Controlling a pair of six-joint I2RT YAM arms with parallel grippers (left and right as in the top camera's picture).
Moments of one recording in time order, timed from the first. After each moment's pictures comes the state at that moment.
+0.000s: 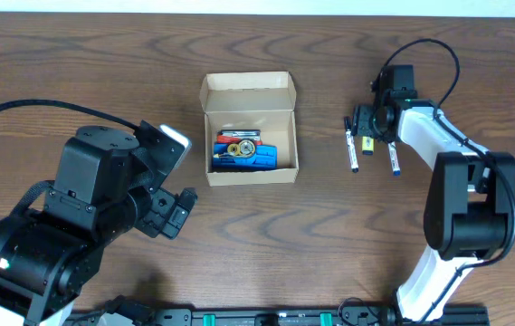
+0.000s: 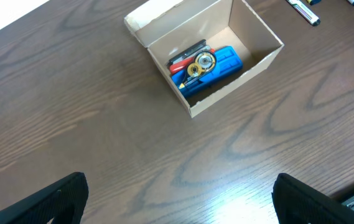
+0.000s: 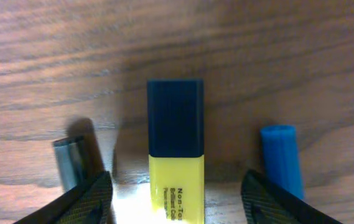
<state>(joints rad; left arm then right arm) -0.43 1.05 1.52 -1.37 0.00 0.17 0.02 1.99 1.25 -0.45 0.01 0.17</state>
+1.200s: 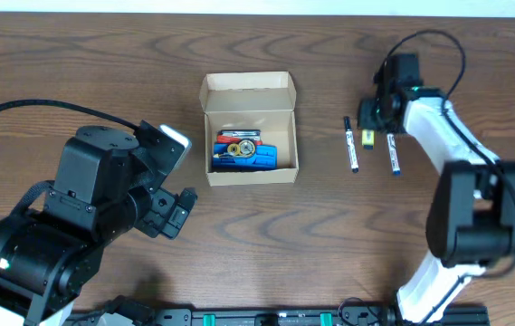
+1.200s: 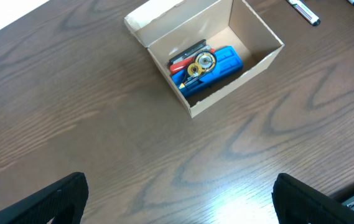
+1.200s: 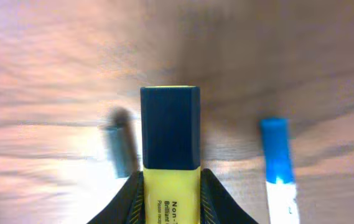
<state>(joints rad) -0.43 1.05 1.52 -1.37 0.00 0.17 0.02 1.92 1.36 -0.60 -0.04 0.18</state>
